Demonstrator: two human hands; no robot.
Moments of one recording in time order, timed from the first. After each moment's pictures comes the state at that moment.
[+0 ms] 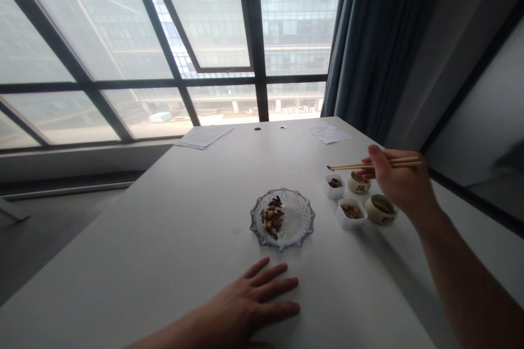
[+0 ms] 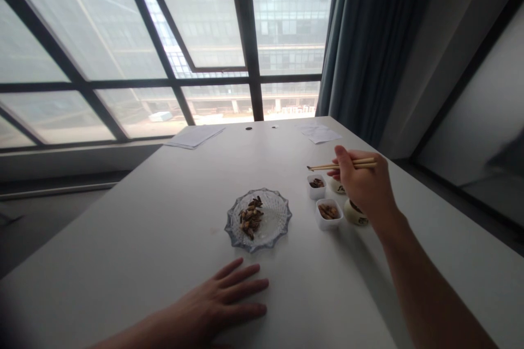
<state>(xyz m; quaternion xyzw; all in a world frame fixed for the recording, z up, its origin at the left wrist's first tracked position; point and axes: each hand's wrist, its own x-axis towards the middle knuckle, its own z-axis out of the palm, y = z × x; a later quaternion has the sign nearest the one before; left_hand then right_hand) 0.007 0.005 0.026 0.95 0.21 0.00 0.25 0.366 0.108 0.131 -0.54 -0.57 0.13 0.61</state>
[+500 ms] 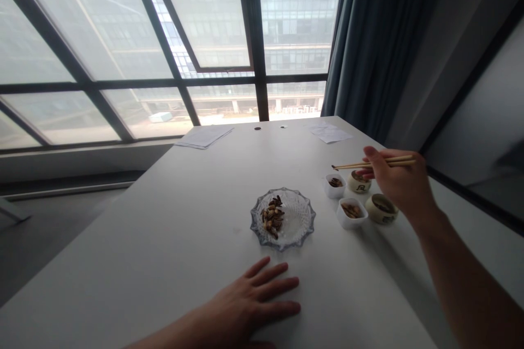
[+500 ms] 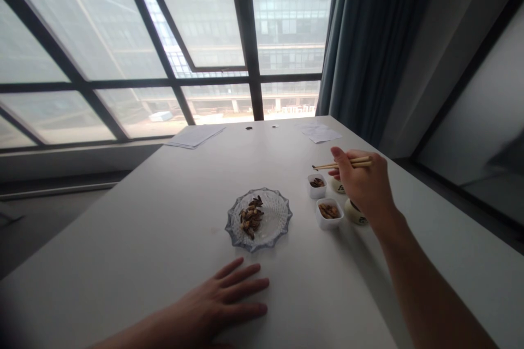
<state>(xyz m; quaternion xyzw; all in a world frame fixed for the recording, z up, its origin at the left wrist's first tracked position) 0.008 0.005 0.027 0.95 0.21 -0.01 0.23 0.370 0.110 0.129 -0.56 -0.59 0.10 0.57</state>
